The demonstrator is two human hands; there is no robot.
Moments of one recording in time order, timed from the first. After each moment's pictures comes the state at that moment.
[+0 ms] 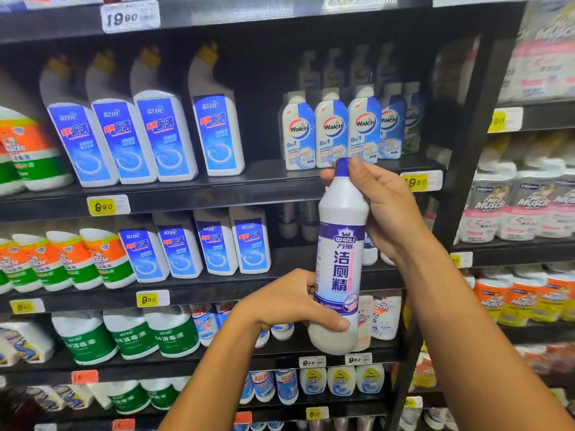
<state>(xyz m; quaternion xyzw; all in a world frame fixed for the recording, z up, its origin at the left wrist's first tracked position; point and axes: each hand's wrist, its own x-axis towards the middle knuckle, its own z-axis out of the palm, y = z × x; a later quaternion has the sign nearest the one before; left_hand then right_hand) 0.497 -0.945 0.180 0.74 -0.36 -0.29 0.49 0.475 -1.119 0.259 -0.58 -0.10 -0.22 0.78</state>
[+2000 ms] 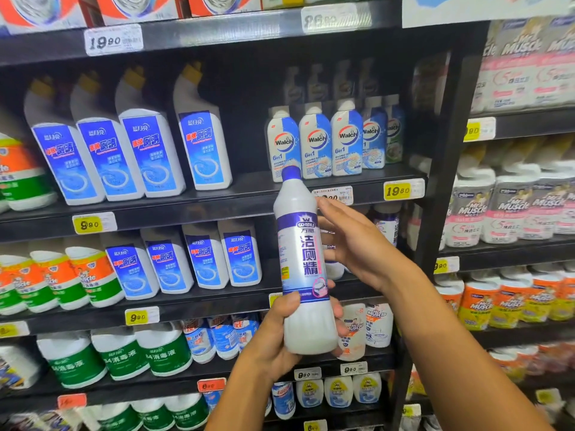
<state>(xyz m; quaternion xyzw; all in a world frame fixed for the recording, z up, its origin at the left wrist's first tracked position) 0.476 -0.961 0.136 0.38 -0.31 -0.38 0.79 0.473 -1.119 0.235 -0.61 -0.11 -0.06 0.78</state>
